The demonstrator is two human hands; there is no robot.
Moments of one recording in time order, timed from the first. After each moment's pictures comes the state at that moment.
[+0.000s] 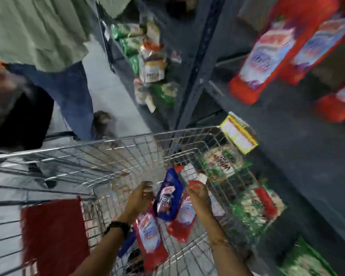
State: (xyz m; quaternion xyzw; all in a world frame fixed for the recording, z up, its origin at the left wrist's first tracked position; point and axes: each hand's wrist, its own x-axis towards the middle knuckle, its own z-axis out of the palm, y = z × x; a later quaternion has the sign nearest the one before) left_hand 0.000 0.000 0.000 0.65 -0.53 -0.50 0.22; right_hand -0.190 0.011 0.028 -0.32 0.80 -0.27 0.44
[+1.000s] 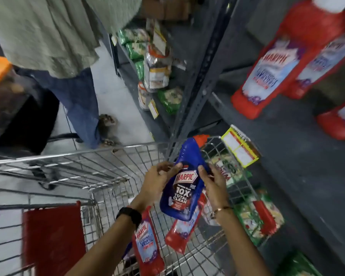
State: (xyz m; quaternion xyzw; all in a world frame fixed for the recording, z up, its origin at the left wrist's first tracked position) left_hand -0.044 -0.048 0.116 0.56 -0.38 -0.65 0.35; right_hand -0.202 -0.030 0.114 -0.38 0.67 -0.43 0.48
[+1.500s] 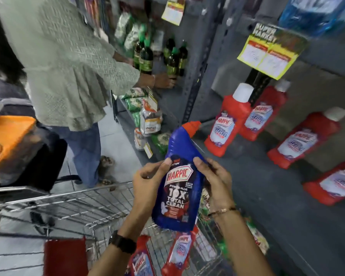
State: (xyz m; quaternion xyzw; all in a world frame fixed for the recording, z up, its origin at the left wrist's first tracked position) left_hand -0.030 -0.025 0.286 0.46 -0.37 -0.55 0.59; right_hand -0.174 -0.016 0.317 -0.39 0.51 -0.59 0.49
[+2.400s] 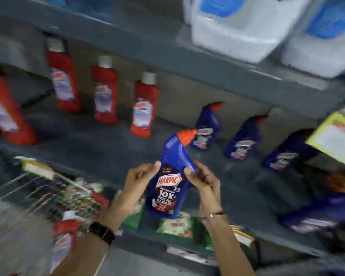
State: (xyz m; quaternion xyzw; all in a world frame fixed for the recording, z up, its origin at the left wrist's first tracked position) left_hand -0.365 0.145 0.300 0.26 -0.55 -0.74 0.28; right_hand -0.464 0.268 0.326 -0.21 0.60 -0.74 0.20
